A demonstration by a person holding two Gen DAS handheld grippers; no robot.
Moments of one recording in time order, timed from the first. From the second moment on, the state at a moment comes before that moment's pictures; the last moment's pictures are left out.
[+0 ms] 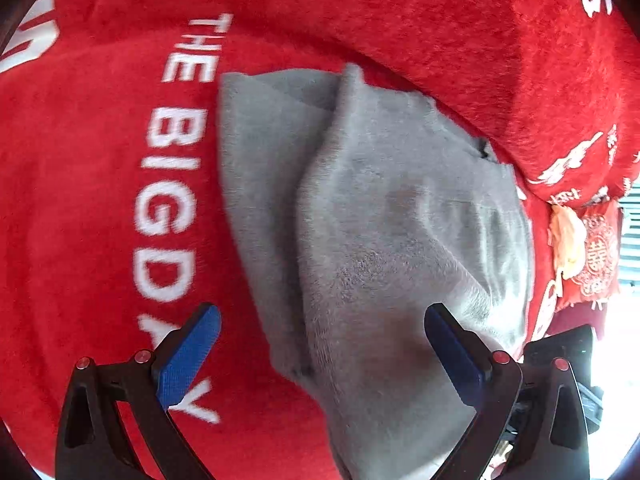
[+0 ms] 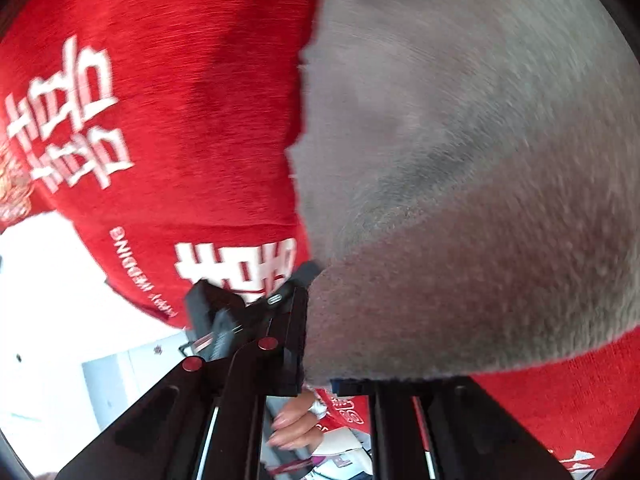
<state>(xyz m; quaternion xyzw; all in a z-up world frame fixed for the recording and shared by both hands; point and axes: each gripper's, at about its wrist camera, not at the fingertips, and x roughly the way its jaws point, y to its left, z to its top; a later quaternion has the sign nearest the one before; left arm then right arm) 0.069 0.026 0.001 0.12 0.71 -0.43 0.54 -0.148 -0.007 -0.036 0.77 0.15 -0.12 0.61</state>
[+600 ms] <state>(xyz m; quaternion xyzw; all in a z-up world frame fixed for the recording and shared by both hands) 0.031 -0.031 -0.007 0.20 0.69 -0.45 0.54 -0.134 0.015 -0.018 0.63 0.42 -0.14 0.64</state>
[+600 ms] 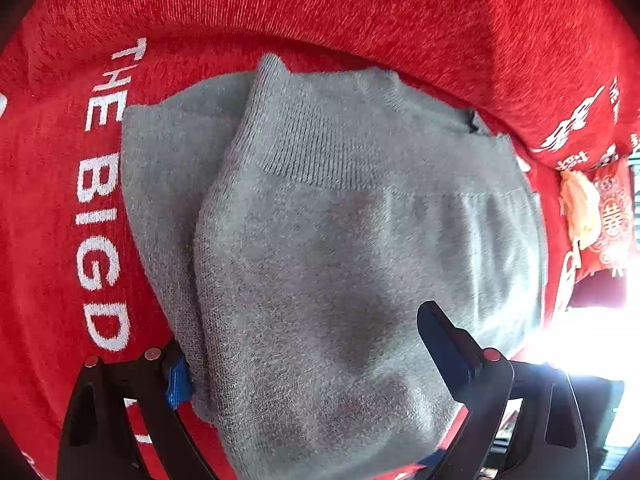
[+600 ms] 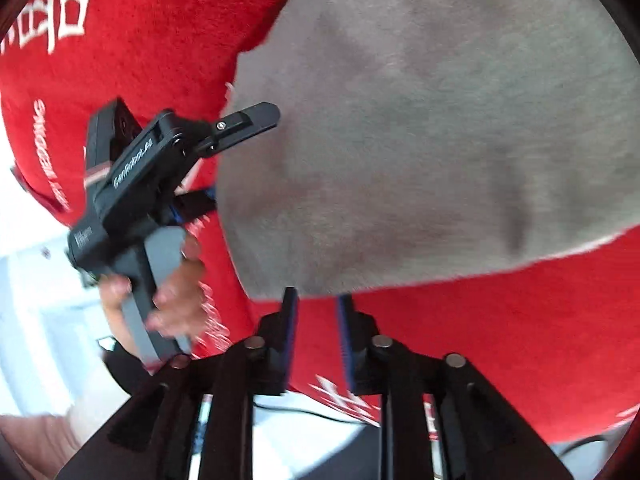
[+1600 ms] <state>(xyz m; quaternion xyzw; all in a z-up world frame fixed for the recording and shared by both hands) -0.033 -0.104 0.068 0.22 0.61 -0.47 0.59 -0.176 -0.120 -0.018 0.54 0.45 -0.20 0.69</state>
